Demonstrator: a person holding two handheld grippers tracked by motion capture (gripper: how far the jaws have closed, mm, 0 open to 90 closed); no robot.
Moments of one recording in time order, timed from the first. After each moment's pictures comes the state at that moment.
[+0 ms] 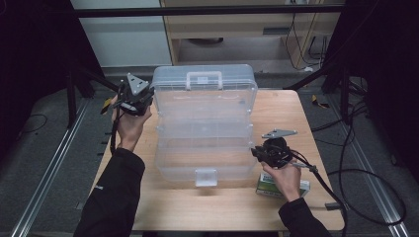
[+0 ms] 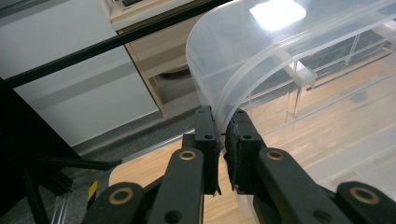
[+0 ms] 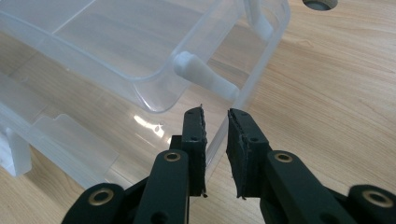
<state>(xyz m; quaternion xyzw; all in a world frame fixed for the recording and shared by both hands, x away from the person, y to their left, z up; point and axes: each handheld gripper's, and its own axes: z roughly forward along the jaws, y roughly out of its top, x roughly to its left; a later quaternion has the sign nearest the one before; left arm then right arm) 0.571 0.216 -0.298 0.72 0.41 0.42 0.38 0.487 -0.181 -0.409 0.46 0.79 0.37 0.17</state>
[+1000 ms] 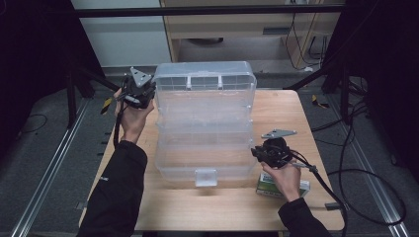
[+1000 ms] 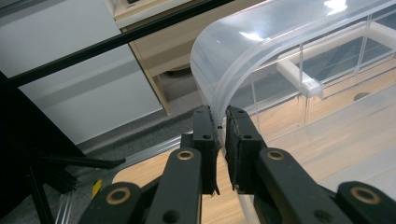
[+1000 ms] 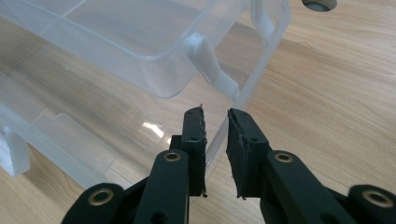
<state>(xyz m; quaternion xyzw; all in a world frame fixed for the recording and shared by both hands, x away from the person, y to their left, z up) 0.594 0.213 -0.297 0.71 0.42 0.42 0.38 0.487 -0.180 -0.409 0.46 0.79 0.37 0.18</state>
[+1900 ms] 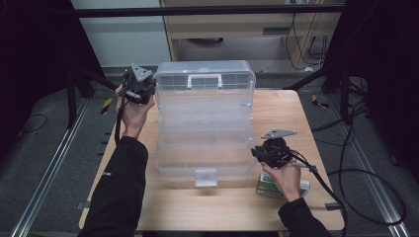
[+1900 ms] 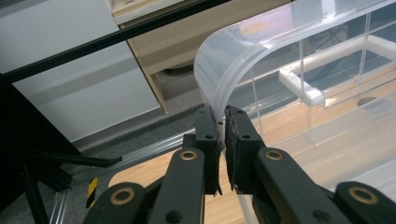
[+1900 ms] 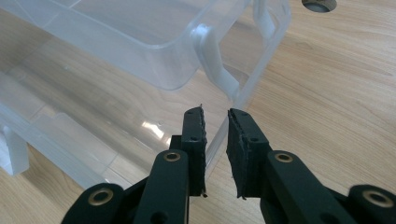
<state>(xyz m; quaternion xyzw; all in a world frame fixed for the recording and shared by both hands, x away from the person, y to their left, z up) 0.608 0.213 -0.297 0.71 0.43 0.41 0.38 0.486 -0.180 -0.409 0.46 0.79 0.36 0.18</state>
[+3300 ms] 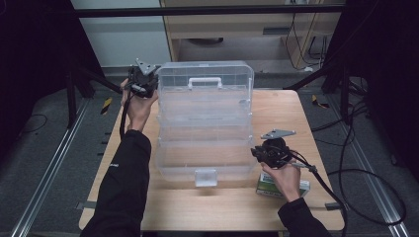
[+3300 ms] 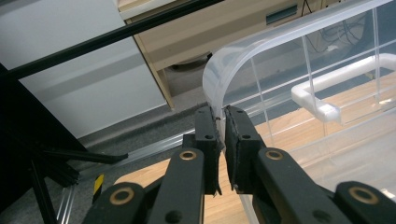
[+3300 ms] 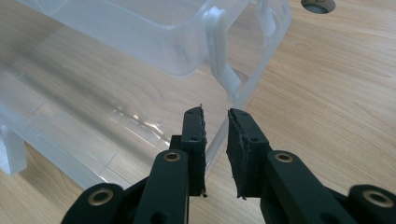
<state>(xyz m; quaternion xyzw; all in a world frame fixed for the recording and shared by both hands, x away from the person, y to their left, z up) 0.641 0.208 -0.302 0.71 0.44 0.42 0.36 0.486 -0.179 -0.409 0.46 0.79 0.36 0.18</state>
